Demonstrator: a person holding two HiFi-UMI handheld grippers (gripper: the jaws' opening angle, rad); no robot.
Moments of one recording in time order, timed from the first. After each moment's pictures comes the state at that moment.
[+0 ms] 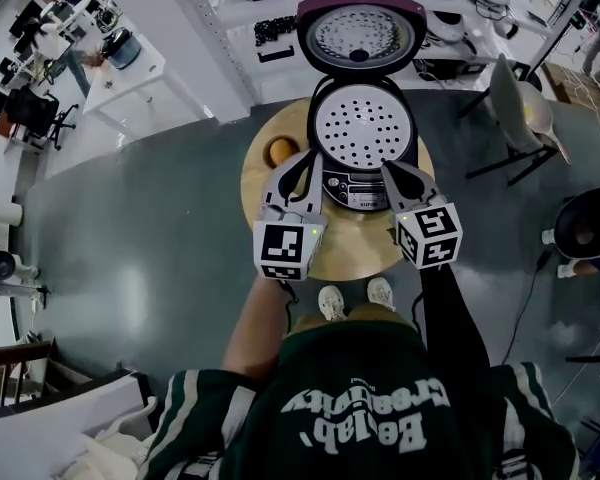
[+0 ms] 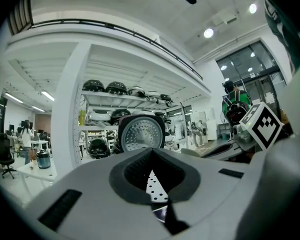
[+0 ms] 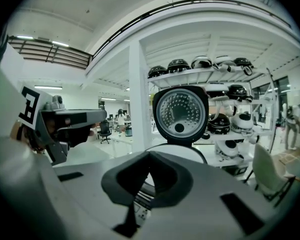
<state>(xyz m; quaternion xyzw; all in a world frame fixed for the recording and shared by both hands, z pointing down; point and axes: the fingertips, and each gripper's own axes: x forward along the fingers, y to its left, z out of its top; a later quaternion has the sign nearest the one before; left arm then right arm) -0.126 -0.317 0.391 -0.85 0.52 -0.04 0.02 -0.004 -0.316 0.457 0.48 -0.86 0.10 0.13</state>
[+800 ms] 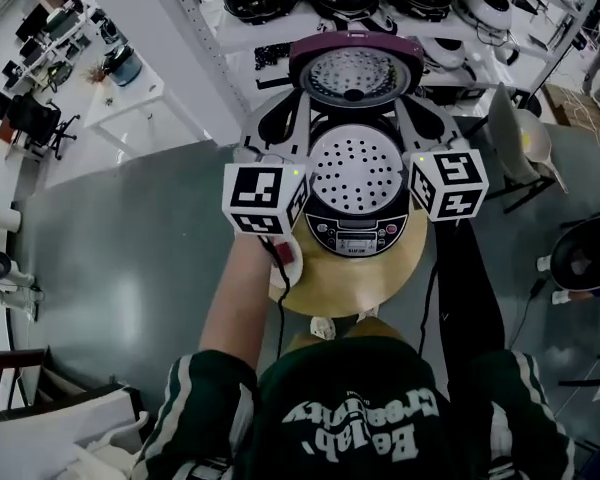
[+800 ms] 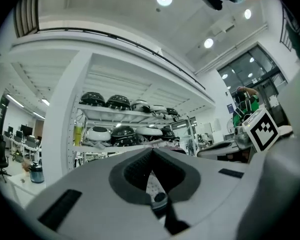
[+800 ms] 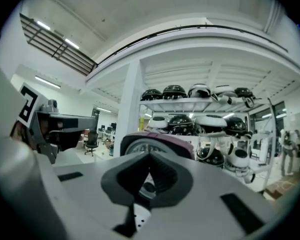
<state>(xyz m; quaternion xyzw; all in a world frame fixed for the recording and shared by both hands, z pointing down) -0.113 -0.449 0.271 -0.85 0.52 0.03 0.06 0.037 -0.467 0.315 0.52 -0.85 -0.02 0.06</state>
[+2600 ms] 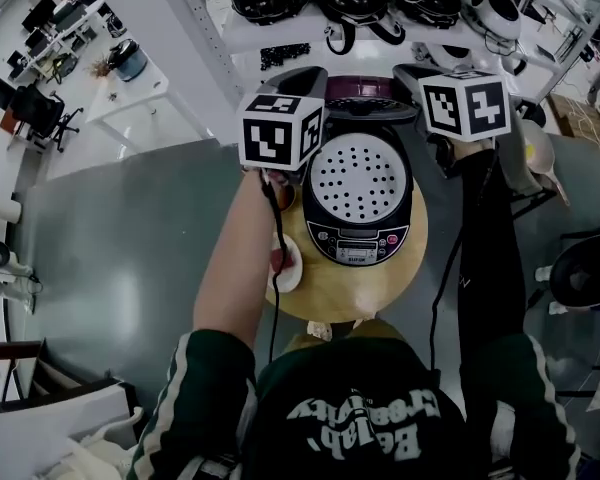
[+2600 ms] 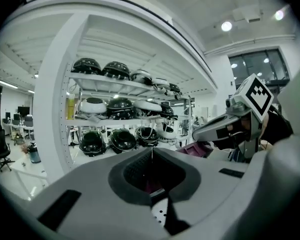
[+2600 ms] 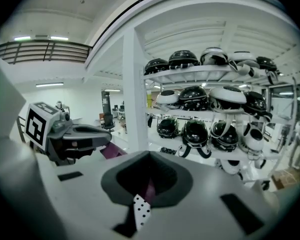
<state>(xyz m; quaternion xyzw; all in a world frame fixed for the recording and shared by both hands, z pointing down) -0.096 -0.529 0.296 -0.86 0.50 -0.10 -0.07 0.022 -0.535 0.293 0.44 -0.87 0.11 0.19</state>
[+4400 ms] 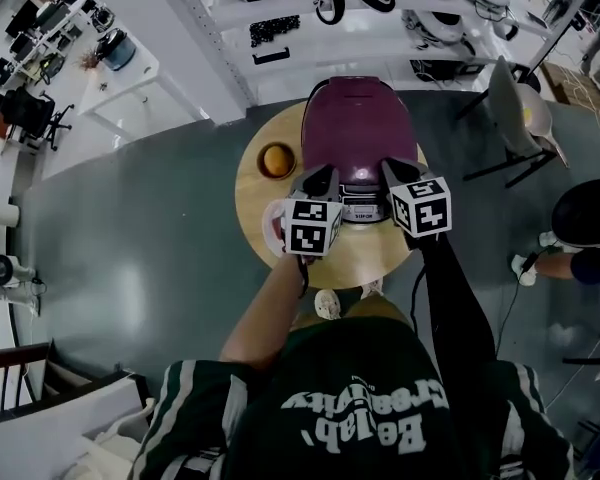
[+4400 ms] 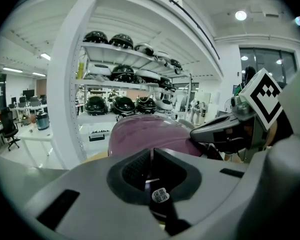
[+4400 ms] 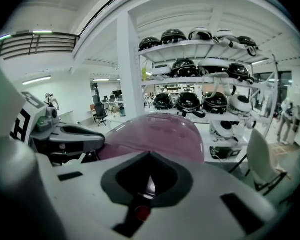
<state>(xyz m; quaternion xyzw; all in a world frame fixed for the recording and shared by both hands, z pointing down) -0.086 -0.360 0.525 -0.83 0.50 -0.17 -0.17 0.024 -0.370 0.523 0.48 -0.83 0.18 0.24</state>
